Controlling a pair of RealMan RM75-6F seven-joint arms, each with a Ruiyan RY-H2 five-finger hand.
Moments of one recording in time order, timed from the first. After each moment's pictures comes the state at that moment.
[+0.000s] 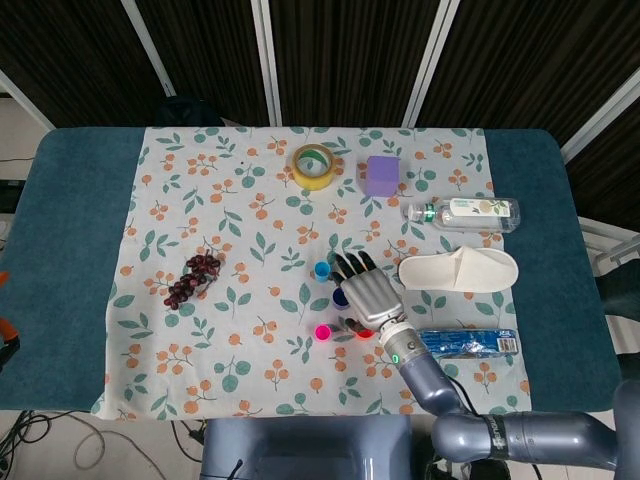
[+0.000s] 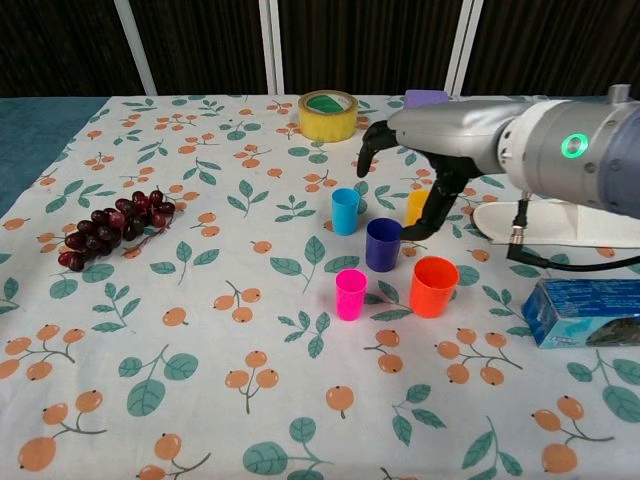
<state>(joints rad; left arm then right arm) -0.02 -1.13 -0.12 -1.66 1.38 1.56 0.01 0.87 -1.51 0.28 -1.90 -0.61 1.07 -0.91</state>
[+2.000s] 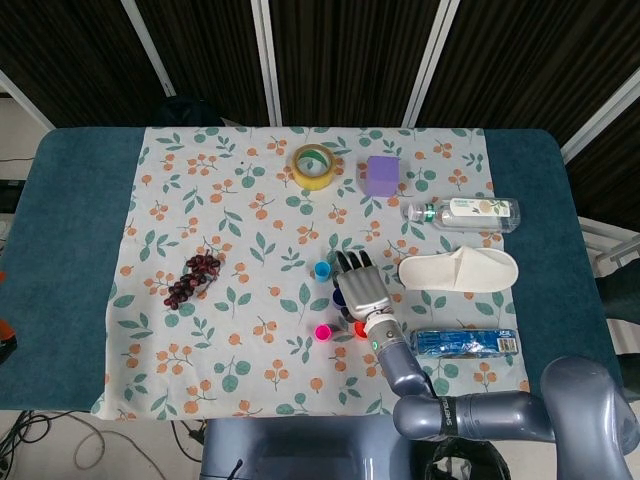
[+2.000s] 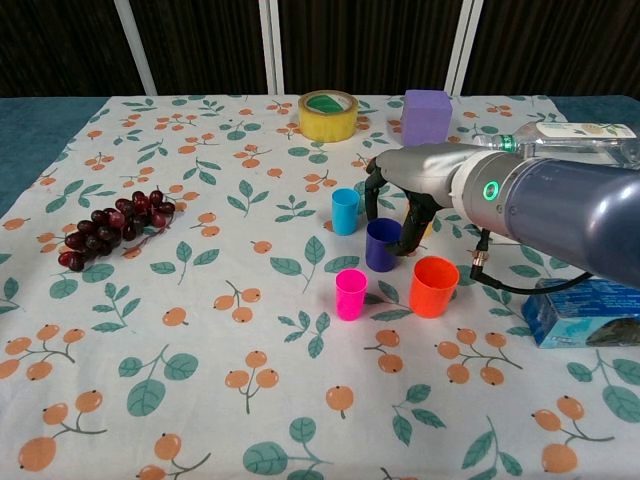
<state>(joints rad) -0.02 -1.12 -0.12 -1.67 1.37 1.56 0.02 1.01 -1.67 0.21 -1.65 -0.47 1.13 -0.84</state>
